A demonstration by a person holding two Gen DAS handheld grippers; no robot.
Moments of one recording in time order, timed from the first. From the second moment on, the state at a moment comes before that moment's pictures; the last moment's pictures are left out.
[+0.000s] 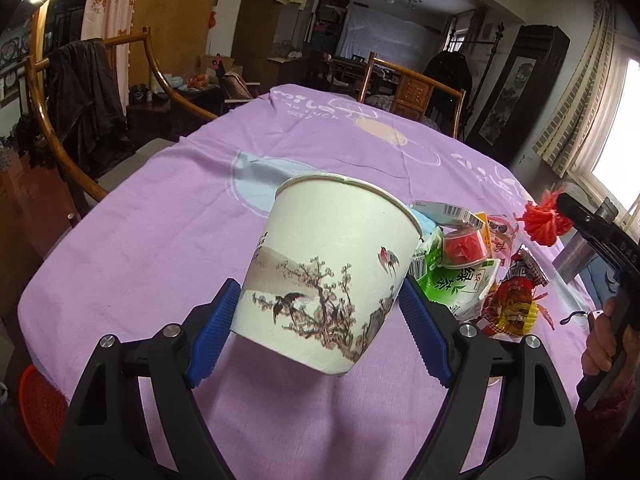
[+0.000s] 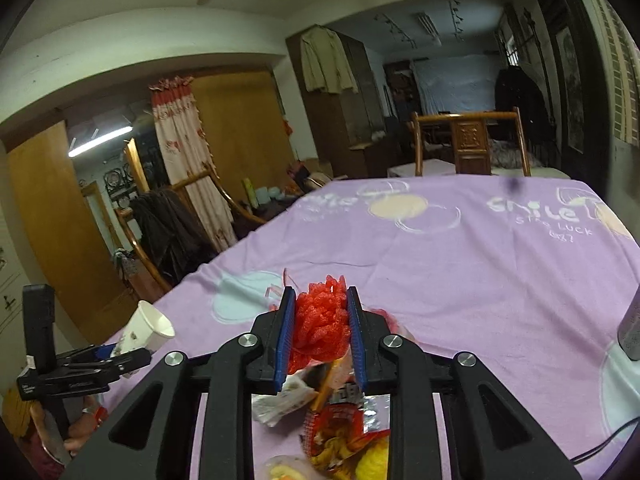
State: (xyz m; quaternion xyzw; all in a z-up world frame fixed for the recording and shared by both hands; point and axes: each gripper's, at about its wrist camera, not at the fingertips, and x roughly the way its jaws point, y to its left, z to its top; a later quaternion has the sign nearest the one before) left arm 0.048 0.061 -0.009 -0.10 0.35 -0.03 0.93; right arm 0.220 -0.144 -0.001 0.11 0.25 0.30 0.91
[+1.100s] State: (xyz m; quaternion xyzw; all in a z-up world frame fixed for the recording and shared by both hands) left arm -0.151 0.346 -0.085 -0.22 0.36 0.30 0.85; right arm 0.108 0.042 0.043 0.01 0.26 0.47 0.84
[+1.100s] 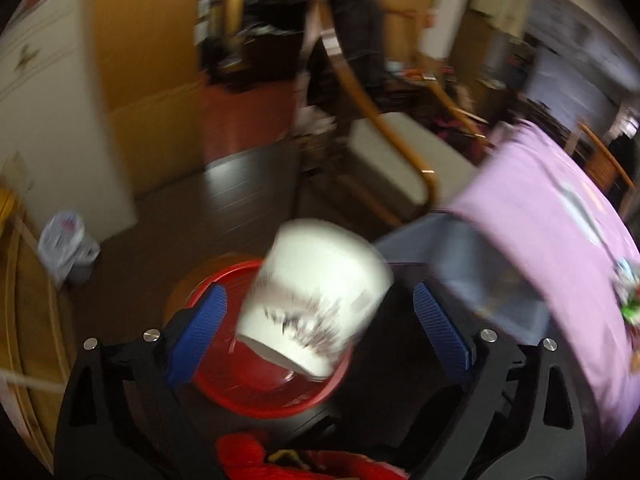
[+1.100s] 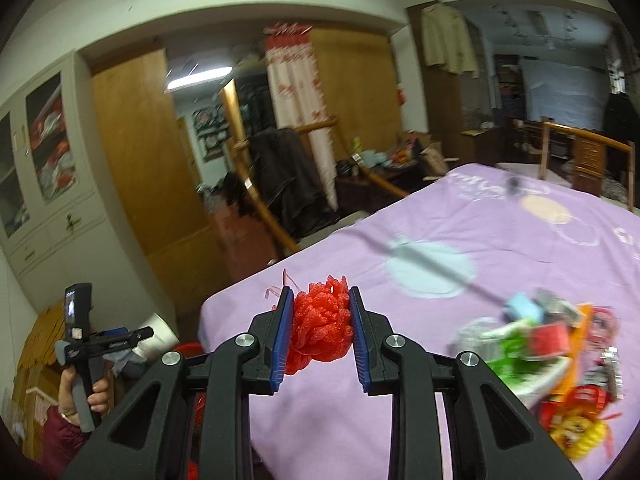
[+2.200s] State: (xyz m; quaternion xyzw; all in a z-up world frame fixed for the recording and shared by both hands) left arm -0.229 0.421 -0.089 -0.28 0.31 0.38 0.82; right arm -0.003 0.304 -0.002 -0.13 0.32 0.62 0.70
